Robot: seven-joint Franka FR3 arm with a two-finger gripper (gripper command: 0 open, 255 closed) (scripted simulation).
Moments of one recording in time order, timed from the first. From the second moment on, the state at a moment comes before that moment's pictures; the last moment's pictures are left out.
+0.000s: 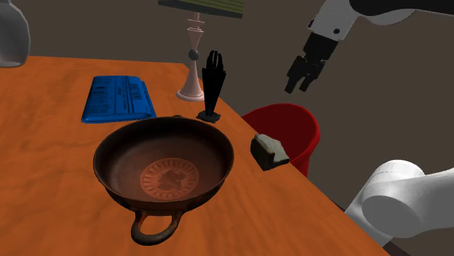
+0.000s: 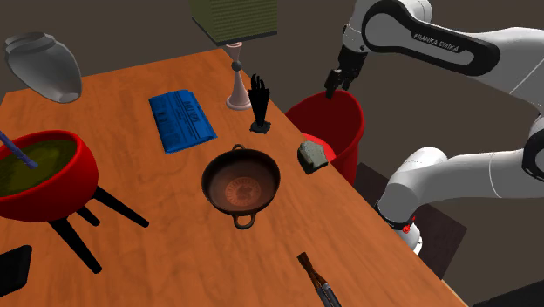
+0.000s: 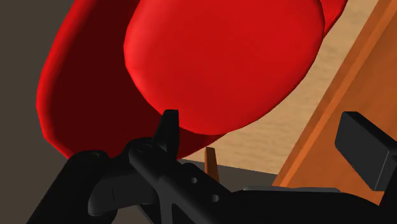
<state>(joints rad) -0.01 -0.79 -0.02 -2.28 0.05 1.64 0.00</state>
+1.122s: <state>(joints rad) -0.01 -0.90 0.35 -2.32 0.34 1.56 0.60</state>
